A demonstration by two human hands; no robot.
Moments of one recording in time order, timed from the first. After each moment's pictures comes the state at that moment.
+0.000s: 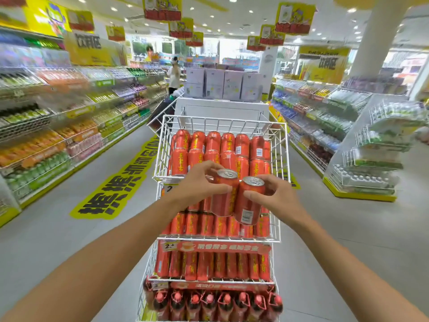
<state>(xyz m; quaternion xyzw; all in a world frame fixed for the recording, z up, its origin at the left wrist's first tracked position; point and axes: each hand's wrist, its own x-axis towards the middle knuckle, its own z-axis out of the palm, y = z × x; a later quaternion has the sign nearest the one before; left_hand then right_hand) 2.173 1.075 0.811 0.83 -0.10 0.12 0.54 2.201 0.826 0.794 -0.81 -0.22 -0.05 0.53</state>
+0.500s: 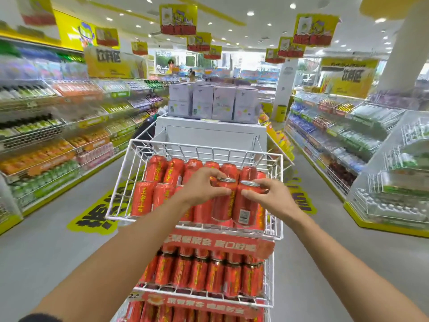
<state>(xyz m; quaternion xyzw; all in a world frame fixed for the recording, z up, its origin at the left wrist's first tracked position) 2.411 1.024 0.830 0.90 -0.06 0.17 0.41 2.451 0.785 0.828 -0.86 -0.23 -0.06 0.45</state>
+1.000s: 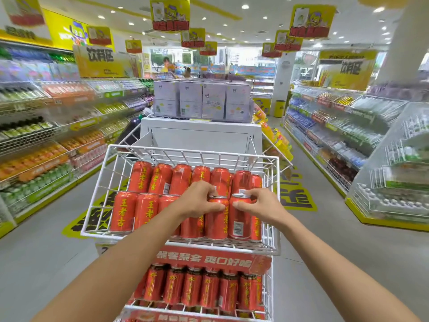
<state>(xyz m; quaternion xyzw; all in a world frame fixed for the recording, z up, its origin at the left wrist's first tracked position) 2.465 1.022 0.805 0.96 -0.05 0.10 0.25 2.518 0.791 0.796 -0.89 -0.23 -0.02 0.38</state>
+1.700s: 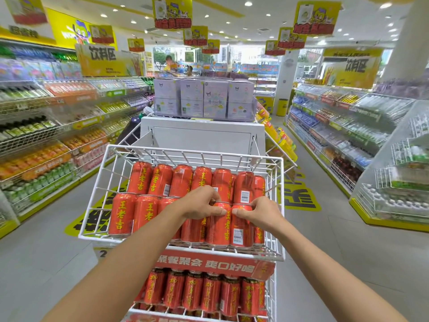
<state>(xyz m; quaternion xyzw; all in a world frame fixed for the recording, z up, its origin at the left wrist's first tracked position) 2.488 1.031 0.792 0.97 -0.09 0.02 0.22 2.531 0.802 0.774 -0.93 -0.16 0.03 0.33</state>
